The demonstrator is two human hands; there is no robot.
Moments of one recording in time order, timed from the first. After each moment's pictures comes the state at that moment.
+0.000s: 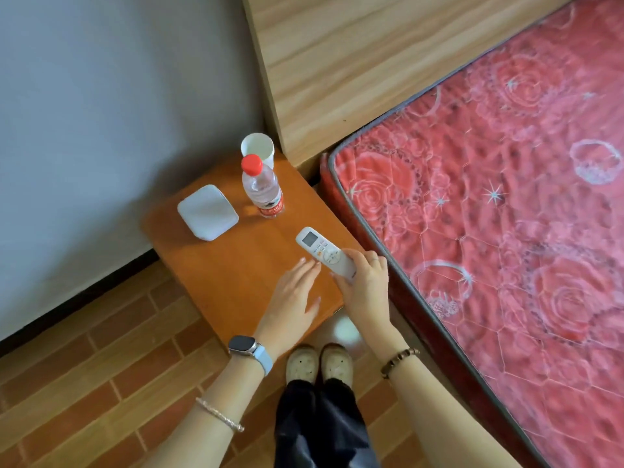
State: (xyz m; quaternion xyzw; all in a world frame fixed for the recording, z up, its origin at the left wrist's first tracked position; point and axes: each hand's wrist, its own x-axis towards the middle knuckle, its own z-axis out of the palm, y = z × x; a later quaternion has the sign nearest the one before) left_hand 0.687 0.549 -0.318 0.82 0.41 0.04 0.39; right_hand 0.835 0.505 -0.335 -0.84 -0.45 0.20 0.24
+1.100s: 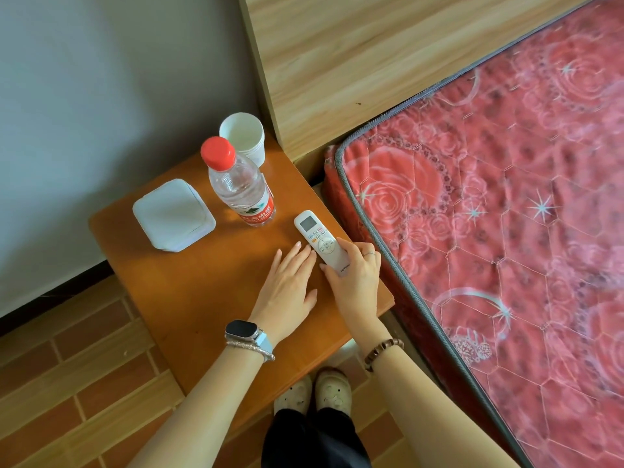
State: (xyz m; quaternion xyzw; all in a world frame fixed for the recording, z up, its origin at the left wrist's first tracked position) left_hand 0.730 0.615 -0.437 0.86 0.43 -0.04 0.27; right_hand 0.857 0.572 -0.460 -0.84 -0.41 0.20 0.28
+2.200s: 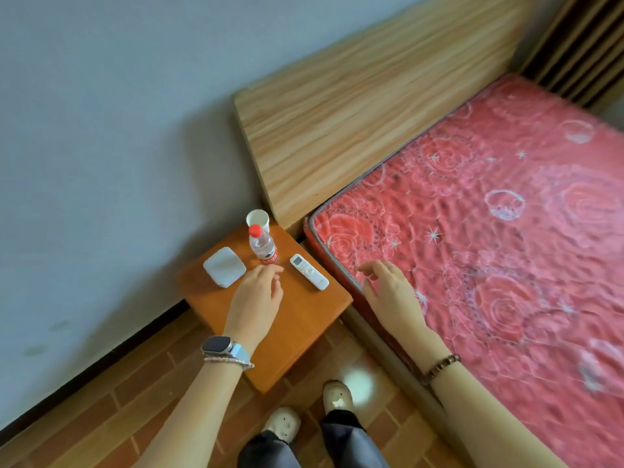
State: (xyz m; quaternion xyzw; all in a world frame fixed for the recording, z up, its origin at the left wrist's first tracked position) left_hand 0.667 0.548 -0.111 0.83 0.48 0.13 0.25; right_hand 0.888 0.438 -0.119 -0.80 -0.52 0.16 0.25
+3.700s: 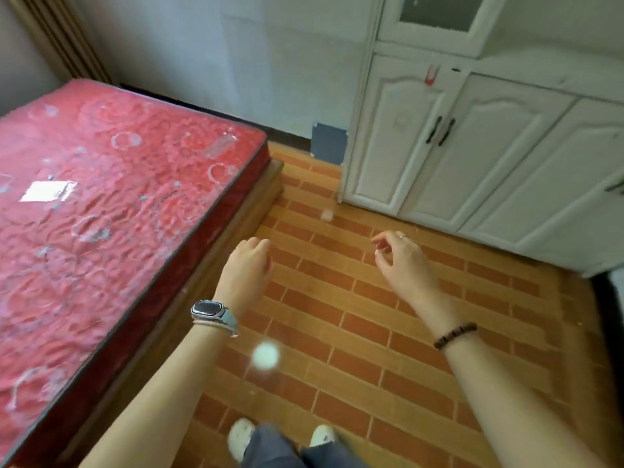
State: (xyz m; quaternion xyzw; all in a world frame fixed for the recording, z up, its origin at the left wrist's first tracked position) left_hand 0.548 -0.007 -0.010 0.82 -0.53 -0.05 0.22; right_hand 0.315 -0.170 0.007 -0.88 0.40 -0.17 0.19
